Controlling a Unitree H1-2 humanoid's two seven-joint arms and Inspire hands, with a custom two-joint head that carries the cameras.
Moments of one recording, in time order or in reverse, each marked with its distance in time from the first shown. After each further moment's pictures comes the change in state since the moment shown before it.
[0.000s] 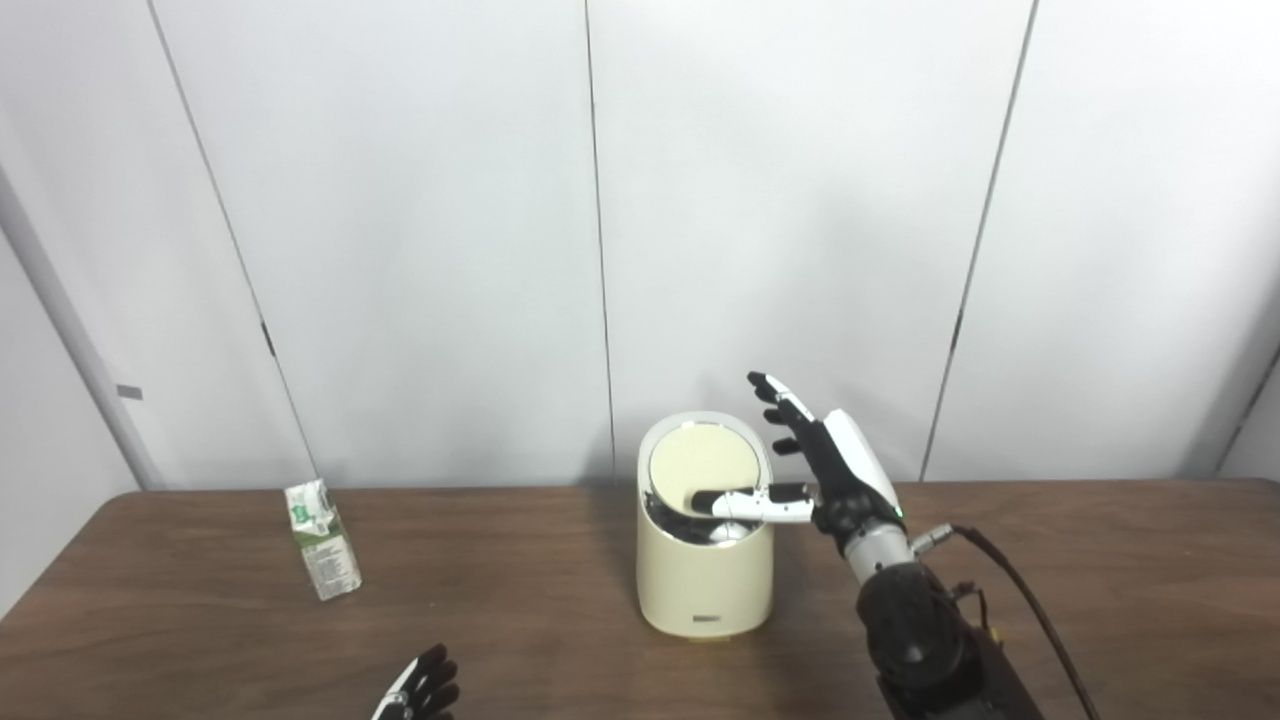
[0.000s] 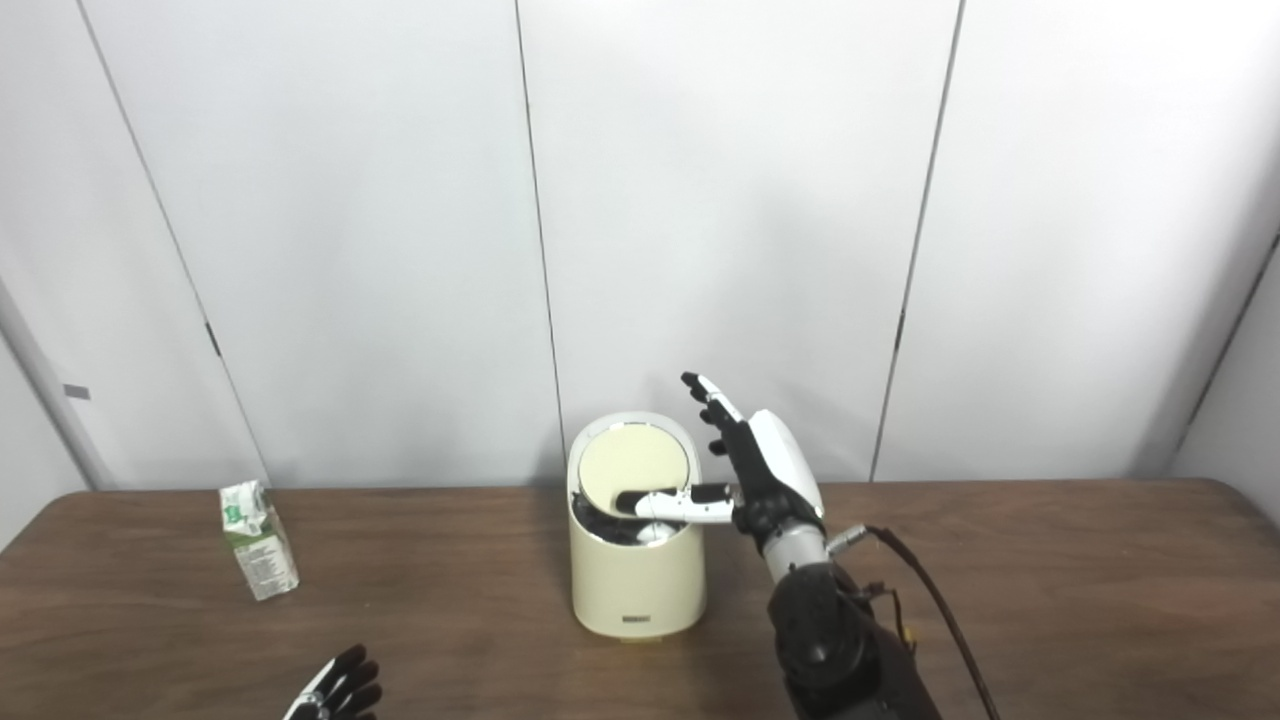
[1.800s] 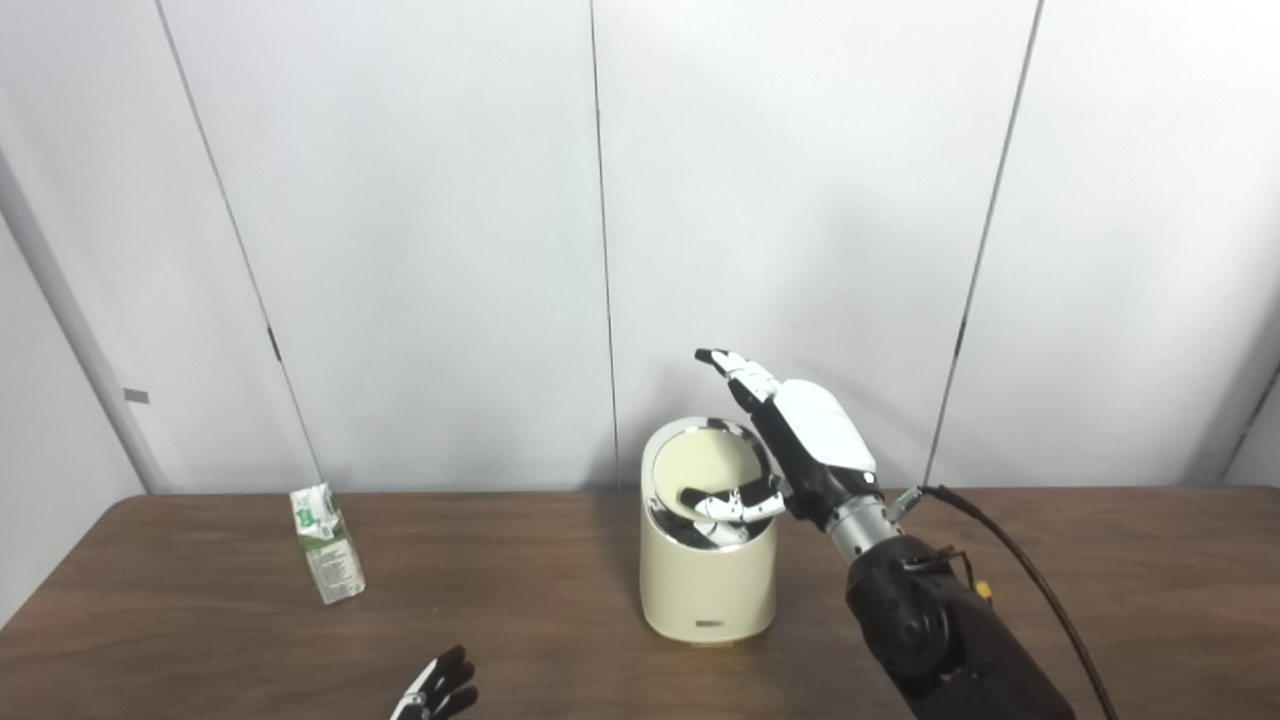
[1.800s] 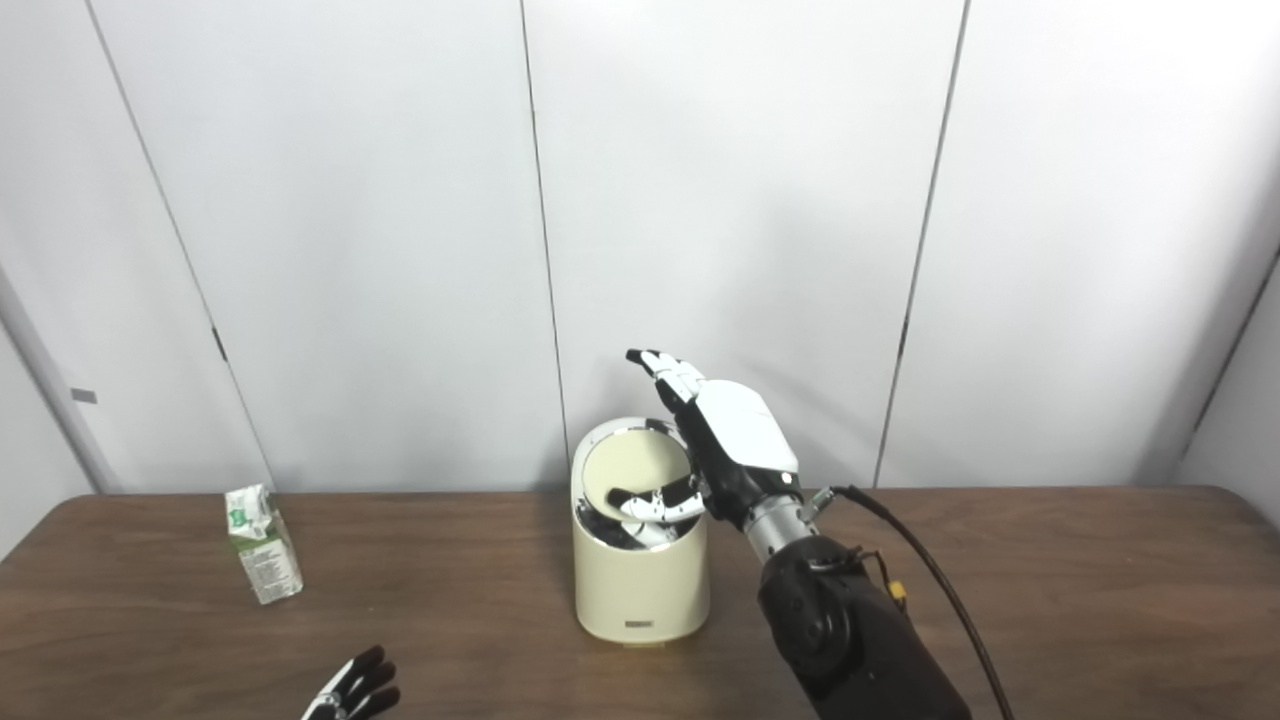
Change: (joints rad) left arm -0.001 -0.005 -0.031 0.002 0.046 -0.021 0.032; right arm -0.049 -0.085 0.134 0.030 -0.151 -0.145 -0.041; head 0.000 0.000
